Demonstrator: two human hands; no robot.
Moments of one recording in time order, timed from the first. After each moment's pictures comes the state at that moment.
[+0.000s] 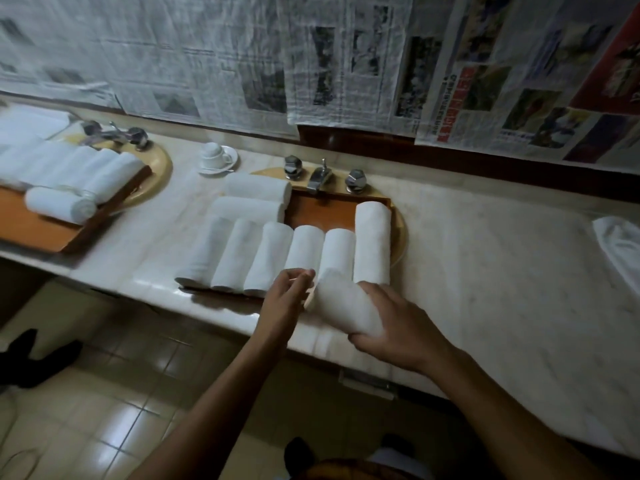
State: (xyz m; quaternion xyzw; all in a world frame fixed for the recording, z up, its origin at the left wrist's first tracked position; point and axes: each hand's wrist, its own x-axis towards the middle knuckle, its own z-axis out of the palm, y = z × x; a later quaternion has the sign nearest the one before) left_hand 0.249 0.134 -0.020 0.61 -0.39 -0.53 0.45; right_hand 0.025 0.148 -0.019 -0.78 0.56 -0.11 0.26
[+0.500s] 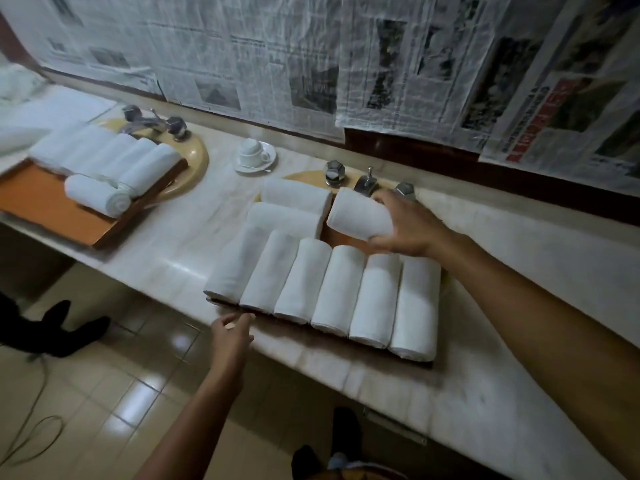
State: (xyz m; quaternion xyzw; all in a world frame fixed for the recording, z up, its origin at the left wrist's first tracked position) left_hand 0.383 0.115 -0.102 0.75 -0.14 -0.46 0.46; right_hand 0.082 -0.097 0.018 -0.82 0.53 -0.07 0.20
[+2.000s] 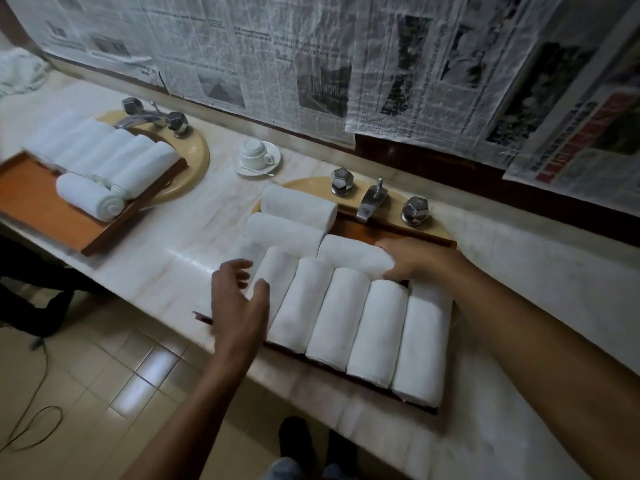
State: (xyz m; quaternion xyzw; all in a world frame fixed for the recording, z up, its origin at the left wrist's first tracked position) left_hand 0.347 0.035 -0.018 0.78 -0.39 -0.19 0.46; right_hand 0.085 -0.165 -0.038 -0.80 0.50 0.16 0.29
